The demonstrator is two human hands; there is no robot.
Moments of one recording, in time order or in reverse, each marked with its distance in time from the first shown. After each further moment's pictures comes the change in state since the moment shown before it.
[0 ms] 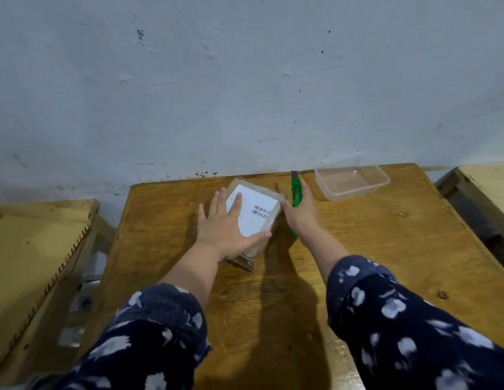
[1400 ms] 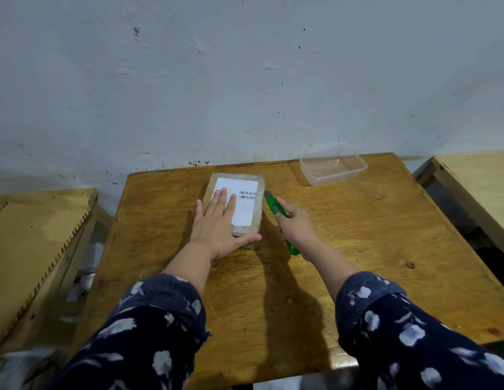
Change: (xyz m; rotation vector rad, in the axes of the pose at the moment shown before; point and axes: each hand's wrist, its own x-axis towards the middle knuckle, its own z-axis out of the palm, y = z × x) left_hand -0.044 0.010 0.017 0.076 0.030 0.116; right_hand -0.059 0.045 -0.030 0.026 -0.180 -0.012
